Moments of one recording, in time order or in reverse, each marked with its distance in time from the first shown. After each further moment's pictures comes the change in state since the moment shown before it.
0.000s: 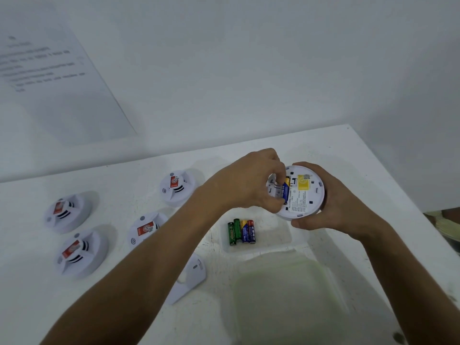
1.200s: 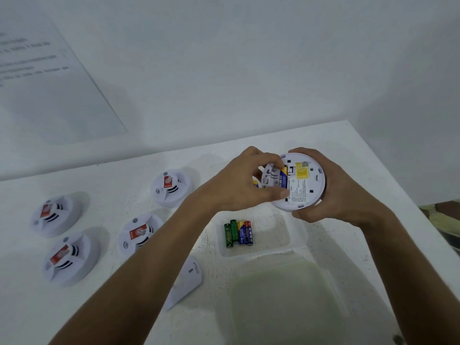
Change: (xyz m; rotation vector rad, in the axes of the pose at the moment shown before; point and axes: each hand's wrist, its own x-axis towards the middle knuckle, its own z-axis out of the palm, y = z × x) left_hand -0.003 -0.014 0.011 -0.455 0.090 -0.159; right_hand 0.020 -0.010 -0.011 -0.096 -0.047 -0.088
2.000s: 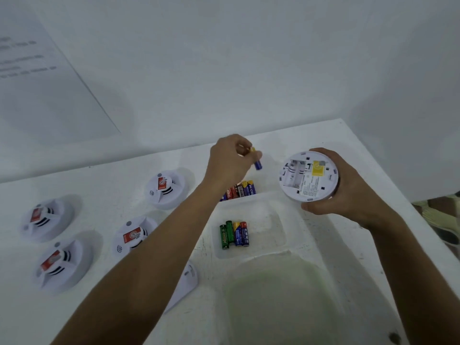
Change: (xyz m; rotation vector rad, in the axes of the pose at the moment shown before) left_hand 0.047 -0.033 0.004 -0.151 0.463 -0.253; right_hand -0.019 0.021 -0.017 0.005 0.182 0.130
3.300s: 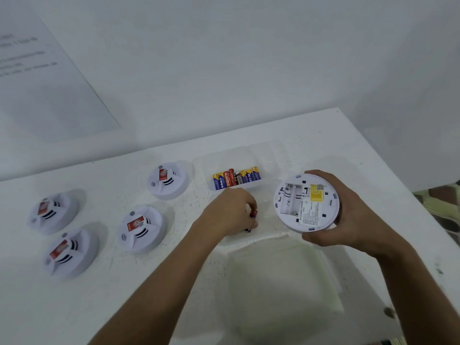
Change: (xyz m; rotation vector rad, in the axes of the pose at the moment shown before) left_hand -0.084 -0.024 0.004 0.693 -0.546 0.015; right_hand -0.067 -0.010 0.021 0.081 -0.092 0.040
